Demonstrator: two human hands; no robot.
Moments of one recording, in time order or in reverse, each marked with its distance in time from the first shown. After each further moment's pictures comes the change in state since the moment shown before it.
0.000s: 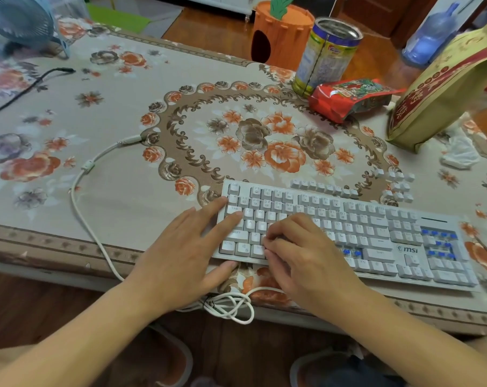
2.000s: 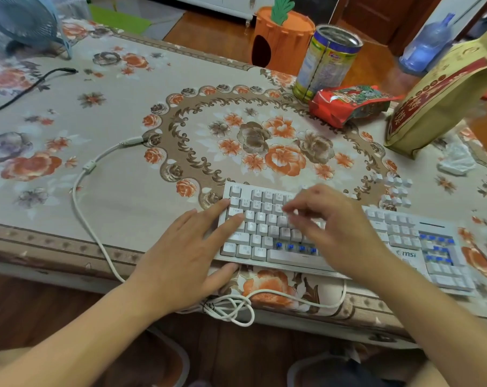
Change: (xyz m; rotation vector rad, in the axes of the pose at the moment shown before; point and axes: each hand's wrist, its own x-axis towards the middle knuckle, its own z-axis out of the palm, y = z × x) left_hand 0.001 0.000 -0.001 0.023 -0.014 0.003; right_hand 0.029 0.023 -0.045 0.320 -0.062 0.384
